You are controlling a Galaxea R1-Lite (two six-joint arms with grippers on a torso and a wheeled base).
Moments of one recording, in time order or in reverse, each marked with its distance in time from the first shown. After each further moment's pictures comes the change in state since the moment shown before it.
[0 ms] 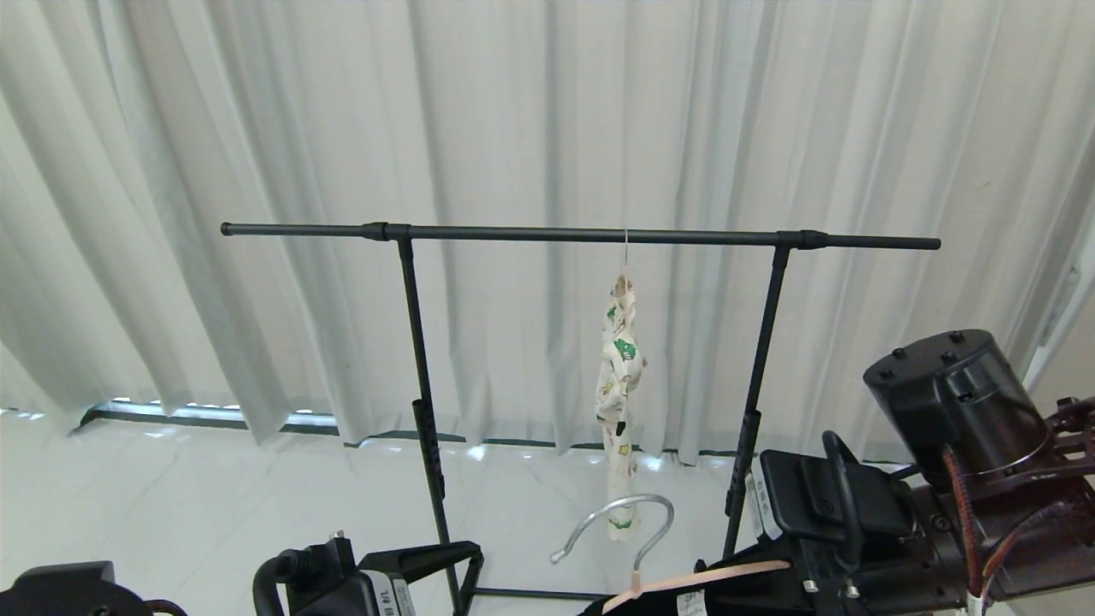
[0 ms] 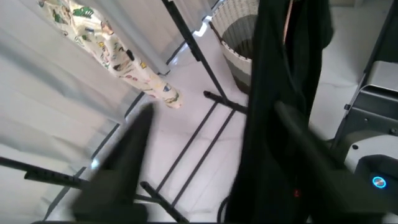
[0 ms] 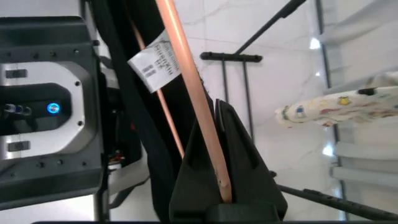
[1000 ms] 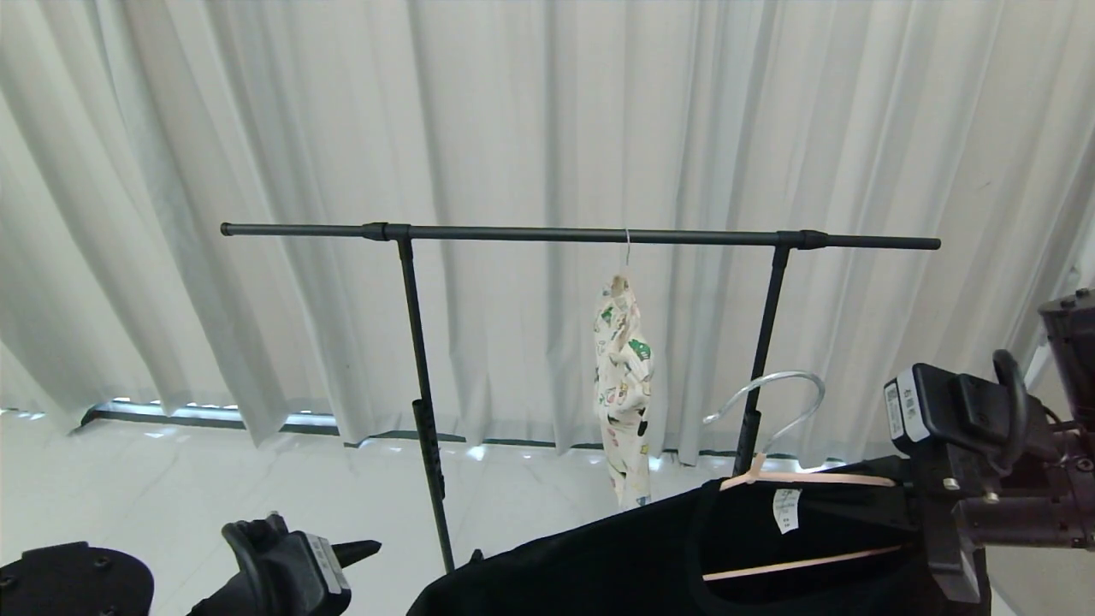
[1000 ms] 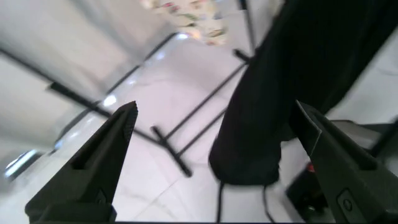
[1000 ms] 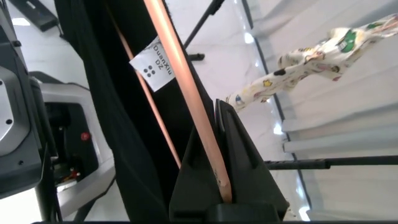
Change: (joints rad) left arm 0.329 -0.037 0.158 0.001 -0.116 0.001; right arm -0.246 -0.182 0.040 -0.004 0.012 -0.053
